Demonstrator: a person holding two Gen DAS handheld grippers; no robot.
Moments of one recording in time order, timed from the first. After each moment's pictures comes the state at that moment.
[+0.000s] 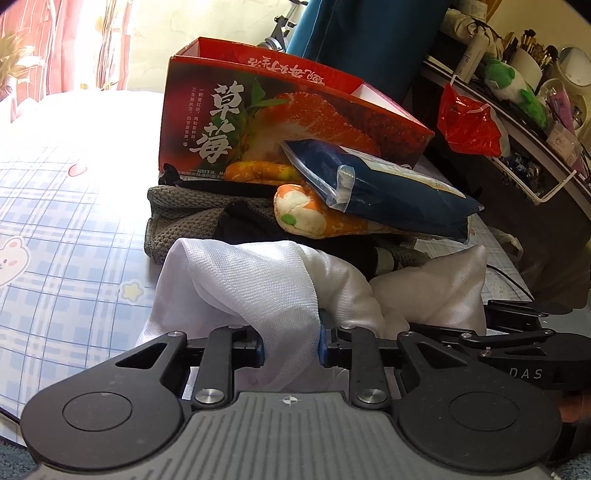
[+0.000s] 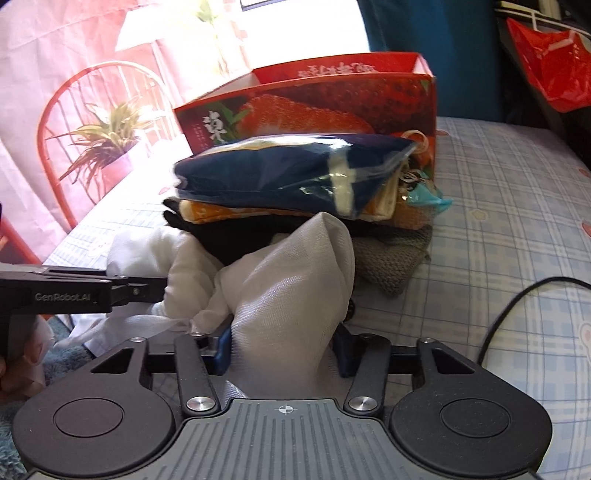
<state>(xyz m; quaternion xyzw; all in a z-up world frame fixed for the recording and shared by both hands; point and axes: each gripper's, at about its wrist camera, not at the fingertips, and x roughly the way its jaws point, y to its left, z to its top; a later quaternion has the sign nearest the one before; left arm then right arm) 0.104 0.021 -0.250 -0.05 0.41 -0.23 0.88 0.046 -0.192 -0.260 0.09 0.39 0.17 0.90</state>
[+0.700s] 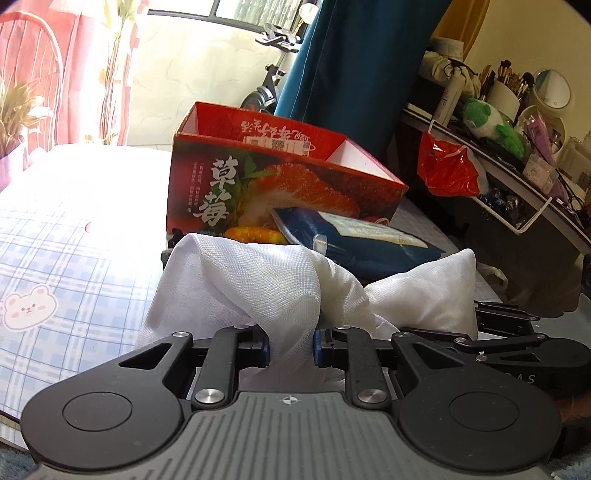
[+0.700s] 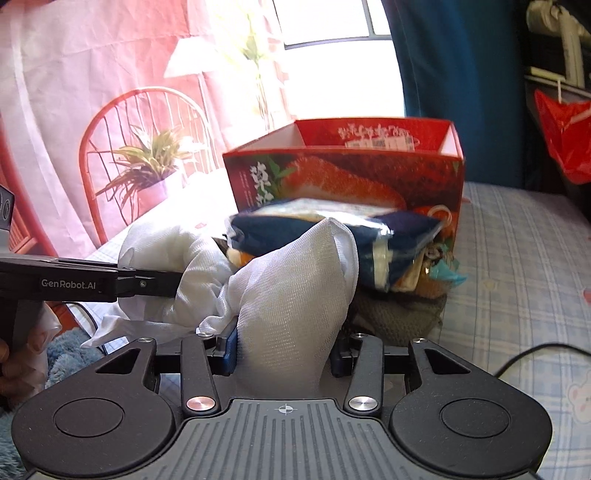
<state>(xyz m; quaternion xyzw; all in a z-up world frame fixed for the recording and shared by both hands) 0.074 0.035 -0.209 -0.06 0.32 -0.23 0.92 0.028 -0.184 -0.225 0.06 0.30 0.21 0.93</state>
